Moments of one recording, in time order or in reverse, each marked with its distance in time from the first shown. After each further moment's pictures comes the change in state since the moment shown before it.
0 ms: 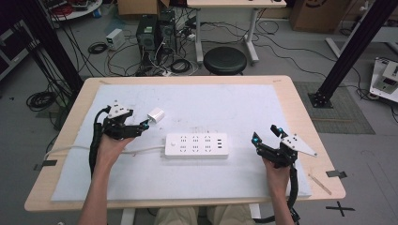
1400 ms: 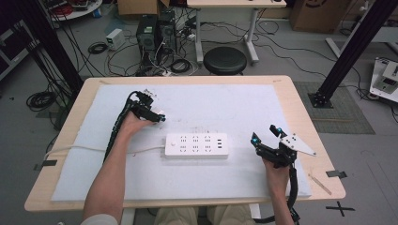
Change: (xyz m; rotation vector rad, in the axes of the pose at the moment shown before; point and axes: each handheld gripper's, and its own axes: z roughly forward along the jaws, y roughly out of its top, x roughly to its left) left arm 0.030 0.015 0.130 0.379 -0.121 -0.006; right arm 0.001 0.000 0.001 0.010 0.008 -0.009
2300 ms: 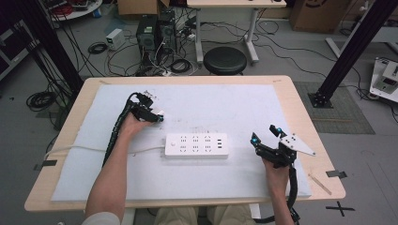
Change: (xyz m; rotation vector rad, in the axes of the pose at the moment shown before) left arm 0.001 -0.004 0.003 0.002 -0.006 0.017; right arm 0.001 0.000 0.001 0.003 -0.002 -0.005
